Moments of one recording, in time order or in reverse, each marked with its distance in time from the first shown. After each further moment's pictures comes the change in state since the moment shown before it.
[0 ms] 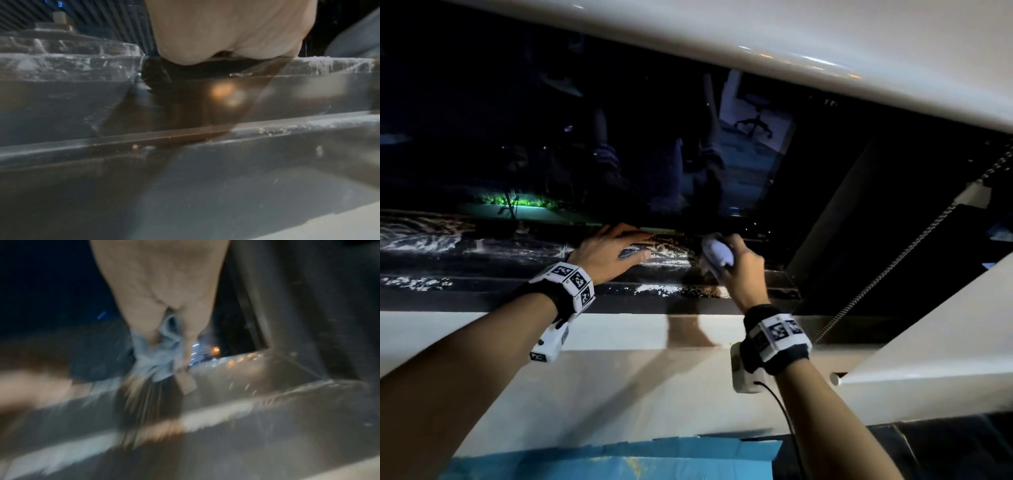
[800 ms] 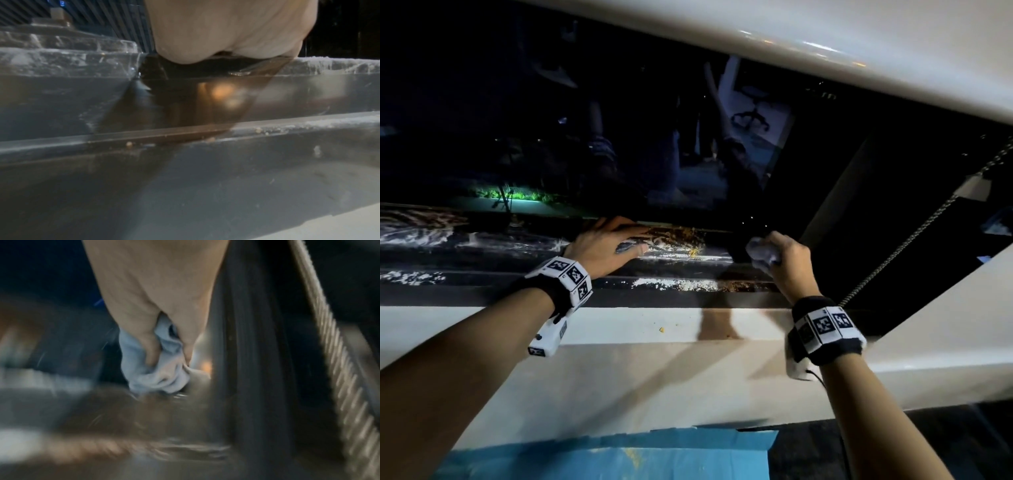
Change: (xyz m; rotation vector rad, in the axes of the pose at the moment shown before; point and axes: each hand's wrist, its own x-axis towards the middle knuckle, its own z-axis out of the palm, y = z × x) left_hand -0.002 0.003 0.000 0.012 0.026 0.001; right_hand 0.003 0.044 -0.064 -0.142 -0.056 0.005
